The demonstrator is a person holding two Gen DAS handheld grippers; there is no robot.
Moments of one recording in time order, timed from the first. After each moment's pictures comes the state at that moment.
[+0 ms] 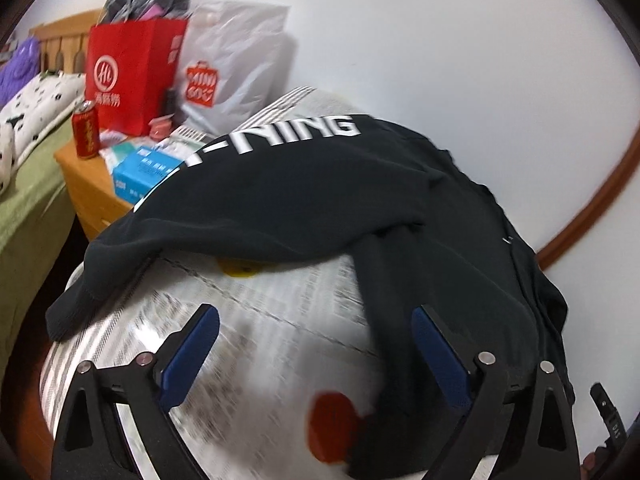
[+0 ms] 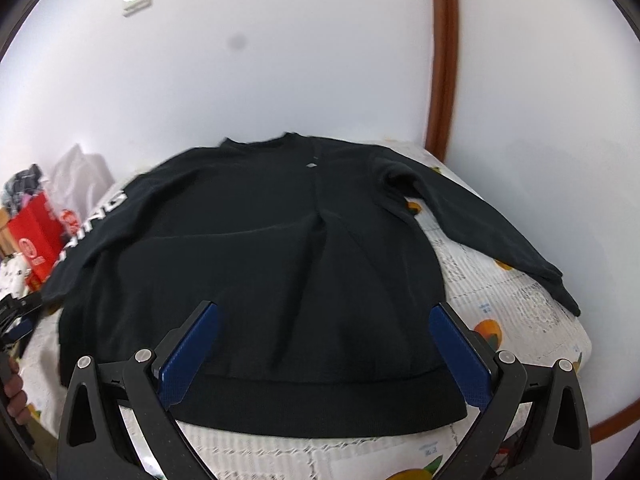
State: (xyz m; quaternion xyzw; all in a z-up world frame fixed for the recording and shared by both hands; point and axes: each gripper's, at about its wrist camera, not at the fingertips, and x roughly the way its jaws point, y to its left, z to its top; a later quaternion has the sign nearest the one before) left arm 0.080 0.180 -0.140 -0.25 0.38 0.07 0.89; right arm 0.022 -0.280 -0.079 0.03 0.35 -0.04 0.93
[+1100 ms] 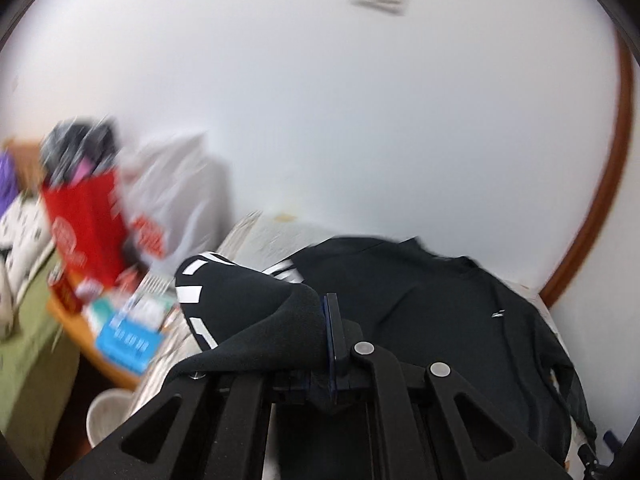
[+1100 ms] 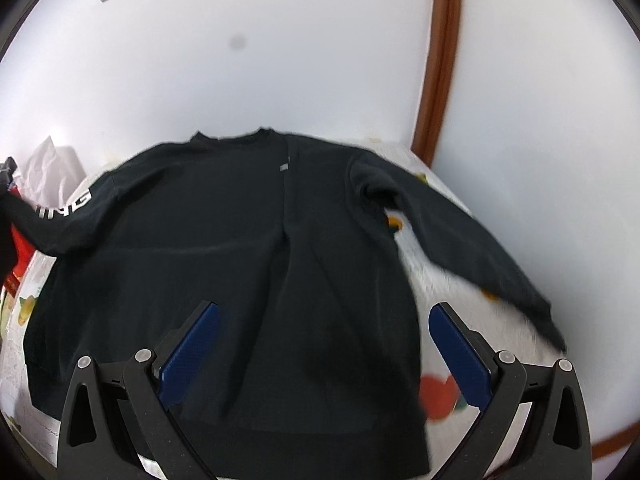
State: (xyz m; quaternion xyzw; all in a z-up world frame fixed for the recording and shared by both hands) left arm 0.200 0.121 0.004 -0.12 0.27 0.06 0.95; right arm 0.080 -0.309 -0.073 0.00 0.37 -0.05 0.93
